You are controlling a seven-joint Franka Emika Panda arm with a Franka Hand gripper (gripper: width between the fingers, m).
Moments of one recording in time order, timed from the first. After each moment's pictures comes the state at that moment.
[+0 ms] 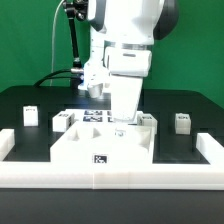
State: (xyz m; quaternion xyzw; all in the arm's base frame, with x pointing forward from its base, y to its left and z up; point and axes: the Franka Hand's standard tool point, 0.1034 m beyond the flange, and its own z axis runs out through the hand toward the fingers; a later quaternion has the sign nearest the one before) arm 0.480 0.004 0.020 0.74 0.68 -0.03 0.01
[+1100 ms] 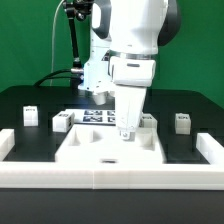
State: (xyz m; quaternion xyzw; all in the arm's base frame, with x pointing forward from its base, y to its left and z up) arm 0.475 0.011 0.009 0.74 0.67 -0.03 0.01
